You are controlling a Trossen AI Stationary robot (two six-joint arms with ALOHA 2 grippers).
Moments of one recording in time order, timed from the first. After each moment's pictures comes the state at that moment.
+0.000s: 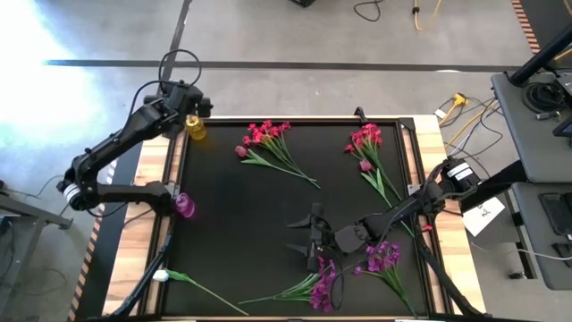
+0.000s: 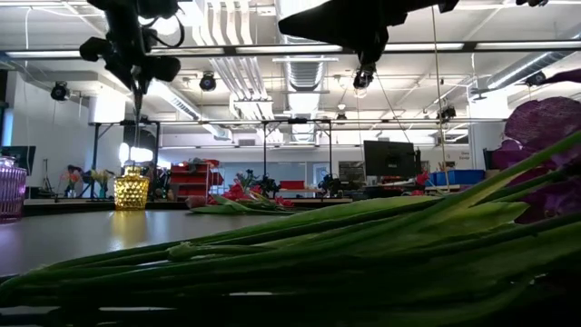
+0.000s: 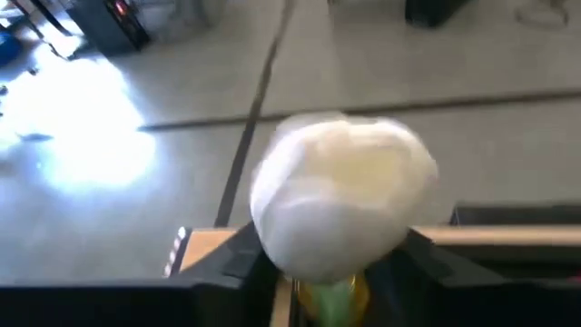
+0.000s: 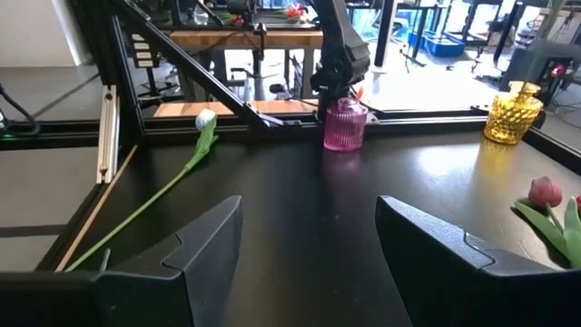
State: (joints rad) left arm 0.78 1.11 1.14 -0.88 -0.83 -0.46; right arm 0.46 1.75 0.92 0.61 0.54 0.11
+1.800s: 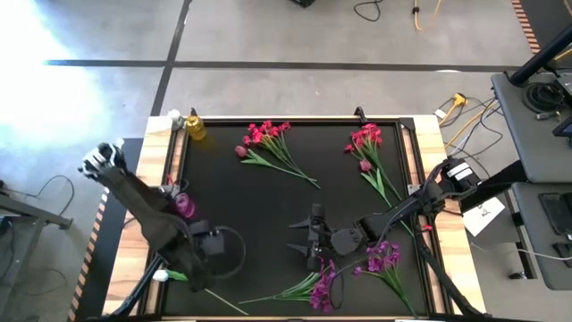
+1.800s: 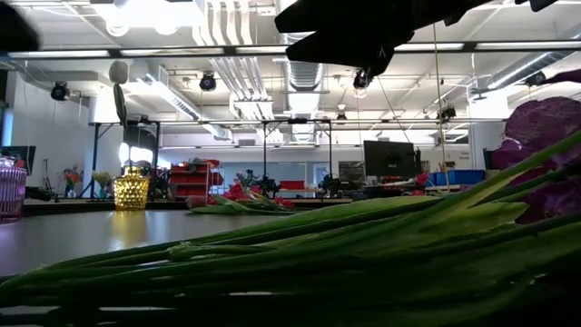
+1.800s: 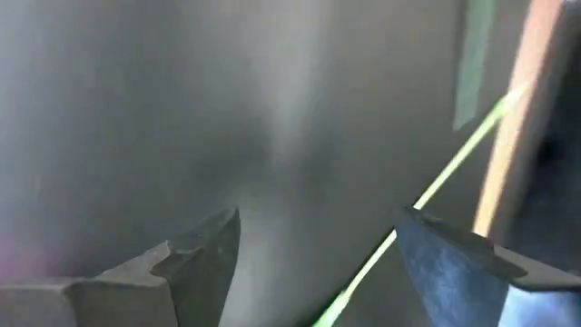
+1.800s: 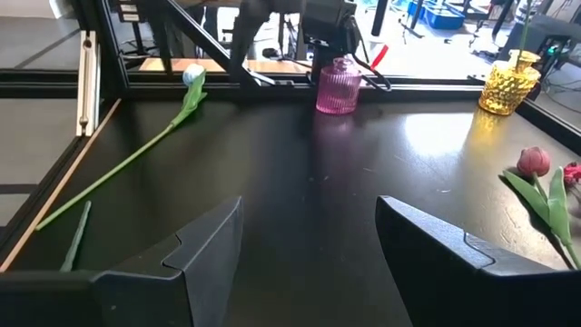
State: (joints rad) left arm -0.80 1.42 1.05 -0.94 -0.11 -1.04; right arm 0.46 1.75 0.93 0.48 0.54 0.13
